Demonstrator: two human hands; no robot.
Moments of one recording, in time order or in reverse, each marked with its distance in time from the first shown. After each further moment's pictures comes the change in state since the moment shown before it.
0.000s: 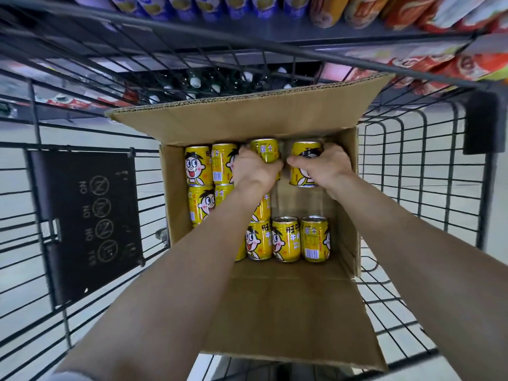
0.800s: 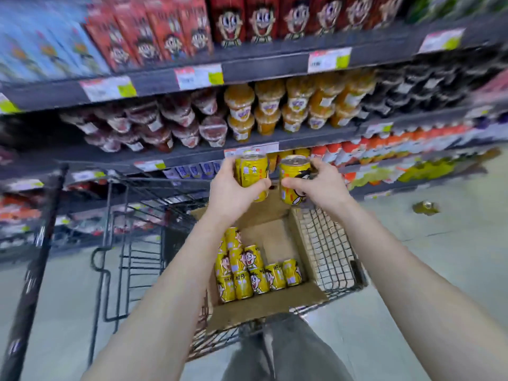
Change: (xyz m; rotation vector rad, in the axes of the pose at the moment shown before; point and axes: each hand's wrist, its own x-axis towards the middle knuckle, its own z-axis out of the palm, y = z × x) left_hand -0.310 0.081 -0.269 -0.306 0.104 0.837; right_hand -0.347 -0.109 -0.195 0.283 0.275 -0.540
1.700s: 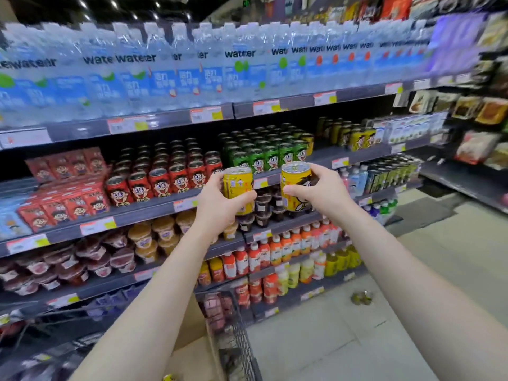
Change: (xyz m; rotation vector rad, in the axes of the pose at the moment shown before) left_hand -0.093 0.349 0.185 -0.078 -0.013 0.476; right_hand -0.129 -0.037 -0.426 0.100 0.323 -0.407
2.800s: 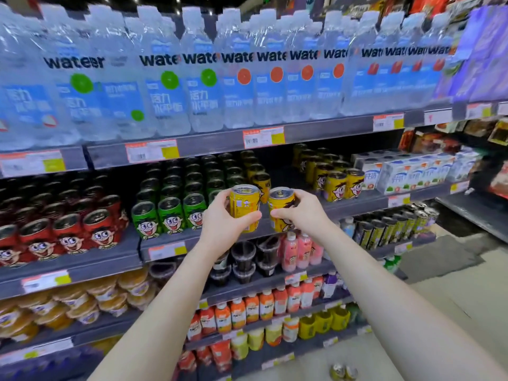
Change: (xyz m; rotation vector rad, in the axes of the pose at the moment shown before) left_hand 0.280 0.003 0.321 0.037 0.088 -0.072; right_hand 0.368 0.213 -0.154 0.026 -0.157 0.075
